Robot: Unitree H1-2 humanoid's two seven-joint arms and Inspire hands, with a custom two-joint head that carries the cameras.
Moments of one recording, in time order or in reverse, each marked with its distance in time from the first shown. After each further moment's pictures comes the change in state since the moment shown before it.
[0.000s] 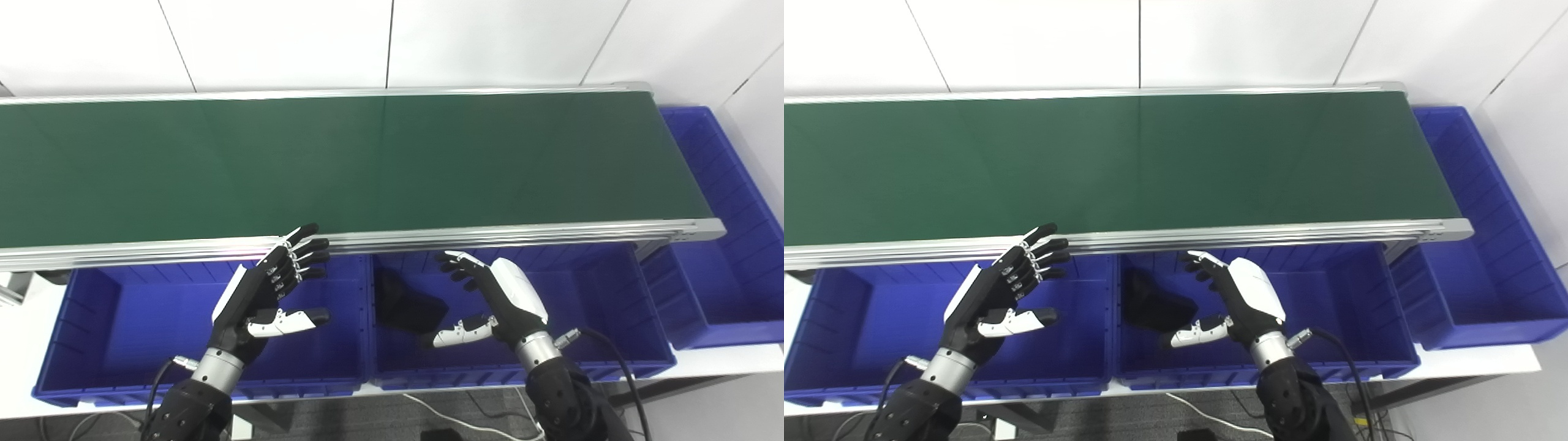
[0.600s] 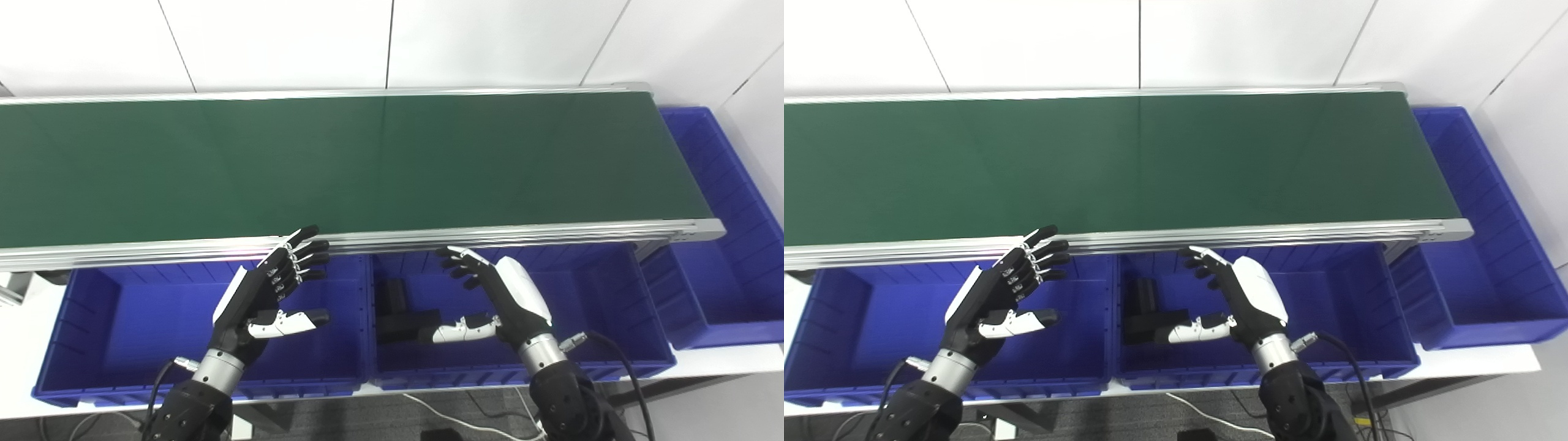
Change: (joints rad) left arm 0.000 -0.001 -0.002 0.016 0.001 -0.007 0.000; right arm 0.024 0.017 -0.003 -0.067 0.074 -0.028 -0.040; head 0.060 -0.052
